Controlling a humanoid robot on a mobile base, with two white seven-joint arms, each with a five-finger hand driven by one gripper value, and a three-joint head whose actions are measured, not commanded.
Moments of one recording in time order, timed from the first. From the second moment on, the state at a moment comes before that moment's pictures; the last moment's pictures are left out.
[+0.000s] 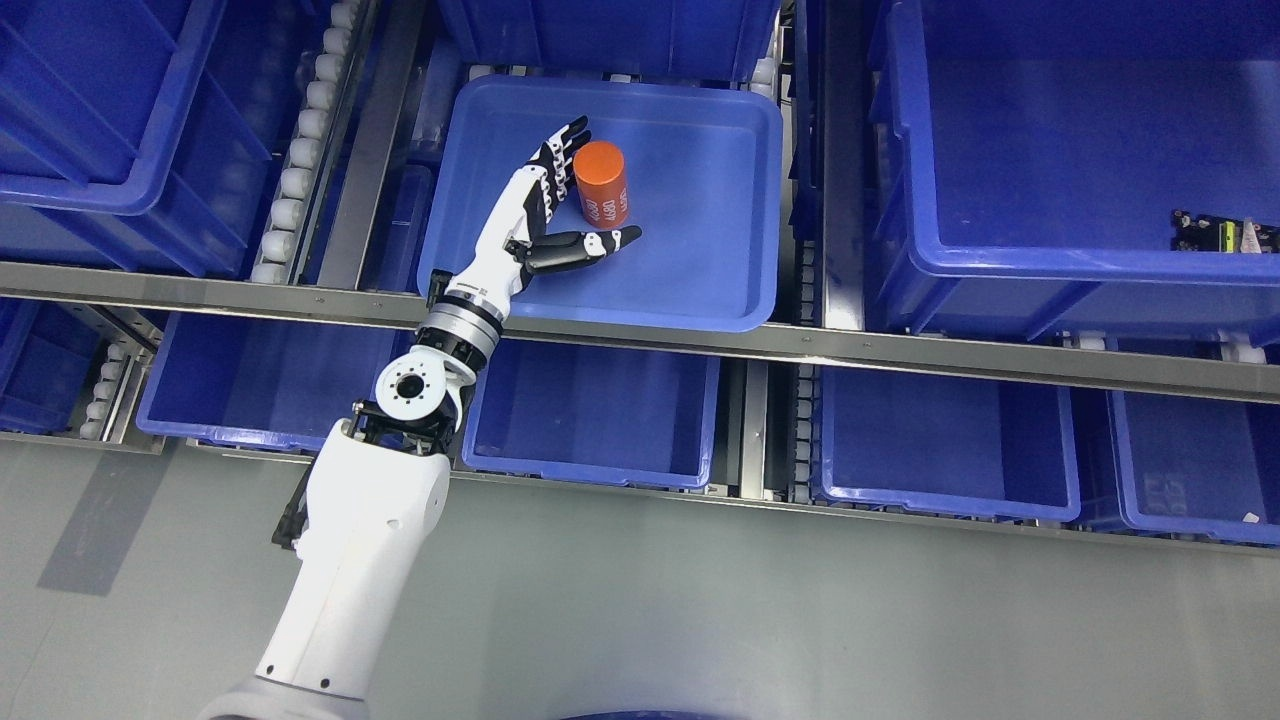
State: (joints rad) left arm -0.46 0.00 -0.22 -1.27 0.08 -0.05 -0.16; right arm 0.00 0.00 0.00 0.00 0.00 -0.02 -0.06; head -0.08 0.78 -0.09
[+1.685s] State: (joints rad) left arm -0.57 0.00 -0.21 -1.05 0.18 -0.33 -0.22; right arm 0.00 0.00 0.00 0.00 0.00 -0.02 -0.06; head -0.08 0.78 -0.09
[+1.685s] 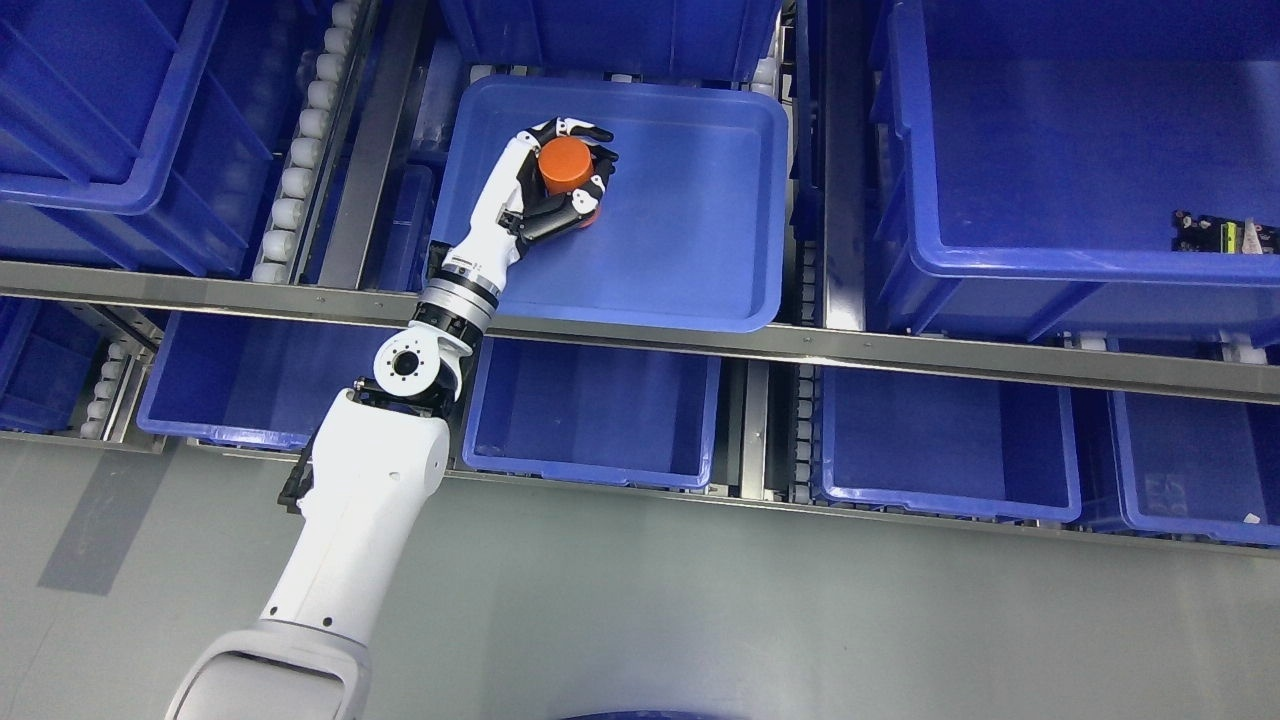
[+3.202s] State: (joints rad) left arm -0.19 0.00 -0.19 -1.49 0.31 -0.72 -0.05; right arm 0.00 0.00 0.00 0.00 0.00 -0.02 -0.06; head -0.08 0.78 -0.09
